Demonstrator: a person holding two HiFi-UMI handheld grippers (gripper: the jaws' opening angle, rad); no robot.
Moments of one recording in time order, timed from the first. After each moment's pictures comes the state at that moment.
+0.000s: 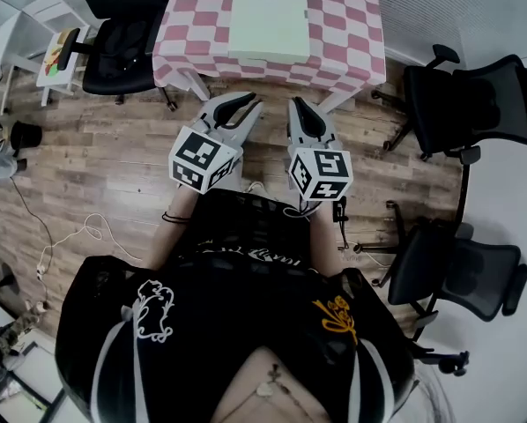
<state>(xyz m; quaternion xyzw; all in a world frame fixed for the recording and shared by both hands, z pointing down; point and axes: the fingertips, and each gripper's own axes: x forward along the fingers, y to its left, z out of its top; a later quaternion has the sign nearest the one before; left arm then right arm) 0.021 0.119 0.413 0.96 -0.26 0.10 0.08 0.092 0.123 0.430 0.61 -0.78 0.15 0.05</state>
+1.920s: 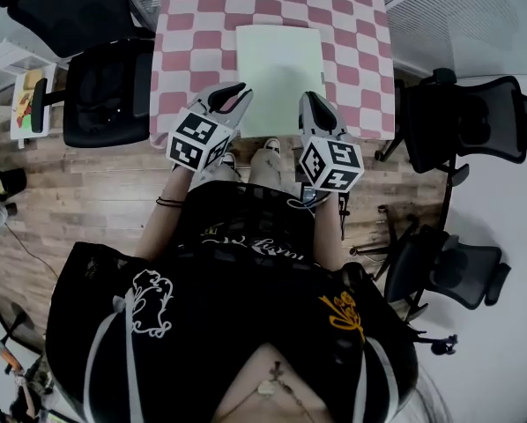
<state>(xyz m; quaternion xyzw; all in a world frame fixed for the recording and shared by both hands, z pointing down) -0.009 -0.205 0.477 0.95 -0.20 0.15 0.15 0.103 -0.172 0.455 0.68 -0.70 0.20 0.09</state>
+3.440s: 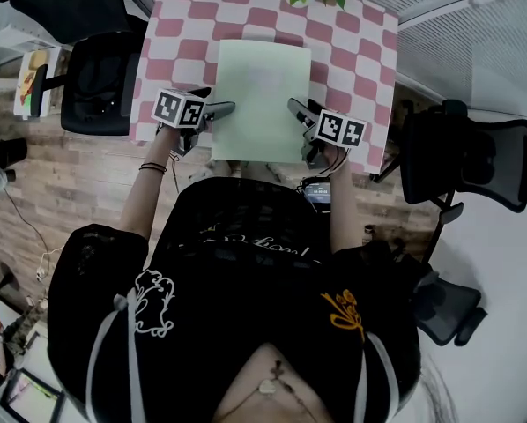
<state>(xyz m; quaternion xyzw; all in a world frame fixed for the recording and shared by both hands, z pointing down) 0.023 -0.271 0.636 0.85 -0.20 0.28 0.40 0.216 -0.245 0.631 0.50 -0.71 0.49 0.11</state>
